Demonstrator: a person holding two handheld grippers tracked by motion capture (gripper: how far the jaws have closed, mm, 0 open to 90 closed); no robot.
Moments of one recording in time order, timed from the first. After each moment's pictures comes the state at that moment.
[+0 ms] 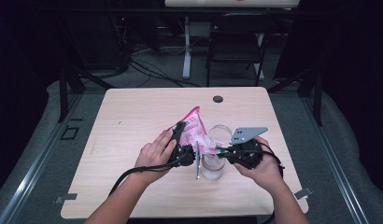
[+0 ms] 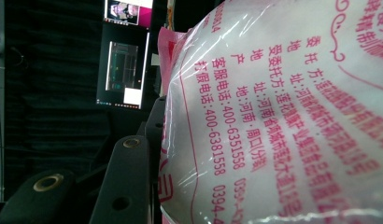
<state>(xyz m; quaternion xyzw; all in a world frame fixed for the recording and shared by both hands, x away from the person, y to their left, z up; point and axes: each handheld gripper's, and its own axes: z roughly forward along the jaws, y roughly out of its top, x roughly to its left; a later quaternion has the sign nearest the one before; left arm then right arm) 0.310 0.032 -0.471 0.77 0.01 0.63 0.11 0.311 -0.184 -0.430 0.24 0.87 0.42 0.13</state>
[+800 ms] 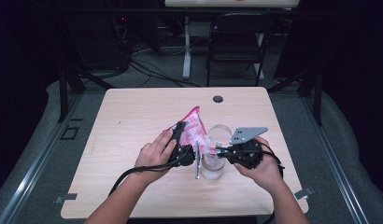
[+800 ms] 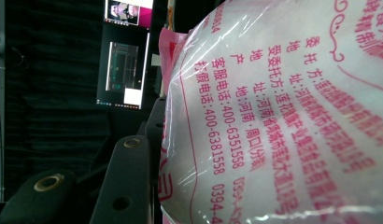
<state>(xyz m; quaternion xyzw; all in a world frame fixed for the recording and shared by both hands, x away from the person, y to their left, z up) 0.311 0.032 -0.470 0.77 0.01 0.63 0.11 0.311 -0.184 -0.429 0.24 0.87 0.42 0.13</state>
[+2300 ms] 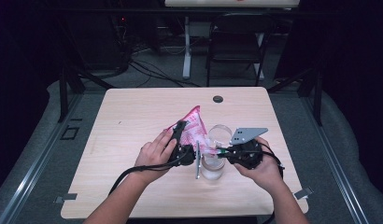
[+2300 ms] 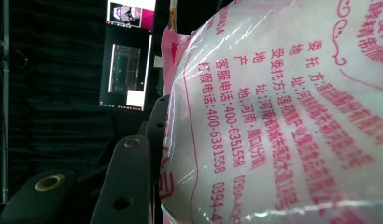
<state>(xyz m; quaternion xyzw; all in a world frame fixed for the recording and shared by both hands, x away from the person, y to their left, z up) 0.311 0.031 -0.467 0.77 0.00 0.63 0.11 0.311 -0.185 -0.432 0.24 0.87 0.42 0.13</state>
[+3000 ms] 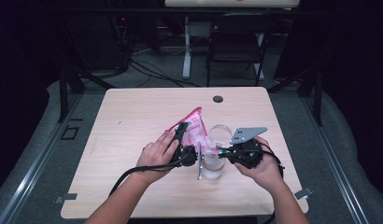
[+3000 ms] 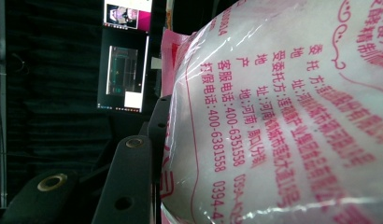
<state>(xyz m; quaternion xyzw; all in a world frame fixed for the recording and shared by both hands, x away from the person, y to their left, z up) 0.311 0.027 -0.472 0.77 0.00 0.63 0.10 0.315 -0.187 -0.437 0.25 0.87 0.41 0.13</state>
